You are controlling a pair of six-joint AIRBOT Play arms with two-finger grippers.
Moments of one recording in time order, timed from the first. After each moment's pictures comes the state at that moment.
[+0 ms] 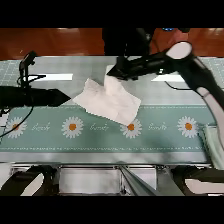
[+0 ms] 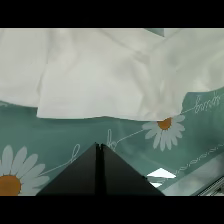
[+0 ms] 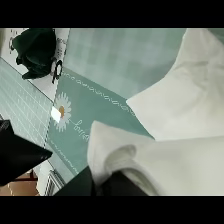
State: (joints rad) left arm -0.03 -0.86 0.87 0.89 -1.14 -1.29; right arm 0.37 -1.53 1.47 -0.56 1.03 1.43
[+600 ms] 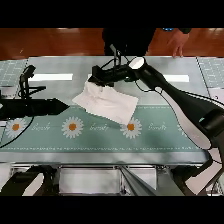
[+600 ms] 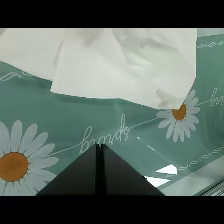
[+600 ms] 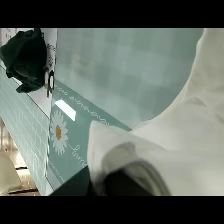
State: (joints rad) left arm 0.00 -0.80 0.73 0.89 -1.11 -1.28; right arm 0.51 -1.86 1.65 -0.44 0.85 1.45
